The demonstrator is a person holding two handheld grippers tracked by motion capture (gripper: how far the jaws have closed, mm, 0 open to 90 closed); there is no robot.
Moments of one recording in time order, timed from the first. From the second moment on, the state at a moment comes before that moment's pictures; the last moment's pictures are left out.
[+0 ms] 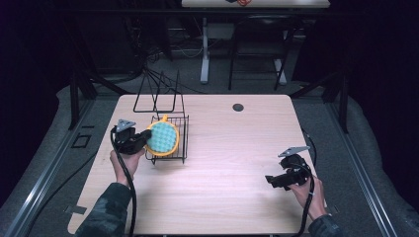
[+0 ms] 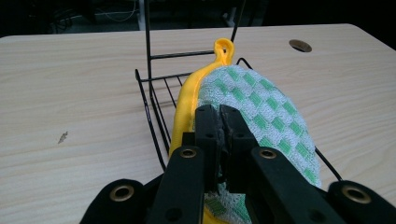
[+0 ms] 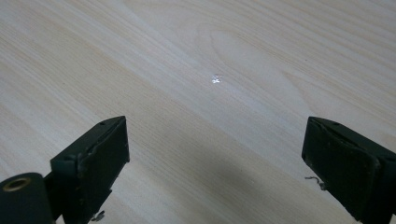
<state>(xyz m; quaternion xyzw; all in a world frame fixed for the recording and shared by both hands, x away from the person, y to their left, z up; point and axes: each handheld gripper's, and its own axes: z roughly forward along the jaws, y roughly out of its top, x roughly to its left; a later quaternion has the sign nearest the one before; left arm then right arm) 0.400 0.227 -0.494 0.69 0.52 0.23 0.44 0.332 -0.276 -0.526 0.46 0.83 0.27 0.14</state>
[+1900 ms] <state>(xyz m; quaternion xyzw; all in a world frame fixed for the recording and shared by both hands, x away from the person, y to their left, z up) 0.433 0.212 -0.521 0.70 0.56 0.21 0.39 0.329 -0.281 -0.522 0.47 0.83 0.28 0.14</state>
